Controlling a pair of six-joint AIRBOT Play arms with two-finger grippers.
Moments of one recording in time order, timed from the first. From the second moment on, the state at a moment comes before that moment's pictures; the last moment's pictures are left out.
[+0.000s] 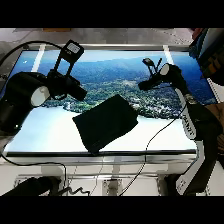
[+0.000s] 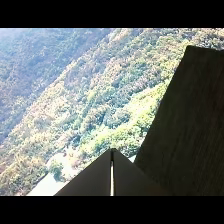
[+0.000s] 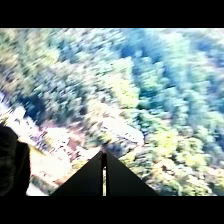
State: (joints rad) left arm -0.55 -1.12 1.43 1.79 -1.09 -1.46; right arm 0.06 -1.95 1.90 -1.26 1.16 1.21
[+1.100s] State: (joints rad) left arm -0.55 -1.12 1.43 1.79 -1.12 -1.46; right arm 0.18 -2.16 1.97 -0.86 1.50 1.07
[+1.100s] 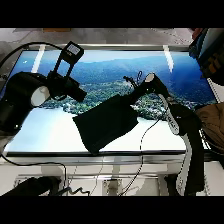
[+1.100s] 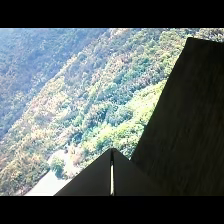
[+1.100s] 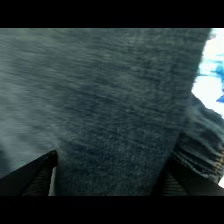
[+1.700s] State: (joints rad) left arm -0.55 -1.14 1.43 1.79 -1.13 -1.46; right arm 0.19 -2.13 2.06 -1.13 1.45 1.14
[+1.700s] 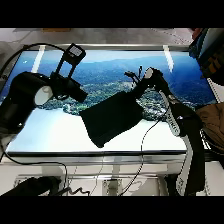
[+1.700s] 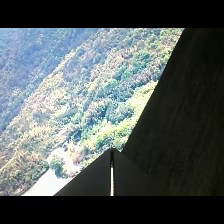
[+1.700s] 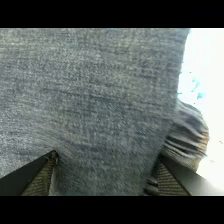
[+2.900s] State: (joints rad) left arm -0.55 -1.15 1.43 1.79 -1.15 -1.46; right arm 0.06 -2.13 1.99 -1.00 1.46 1.26
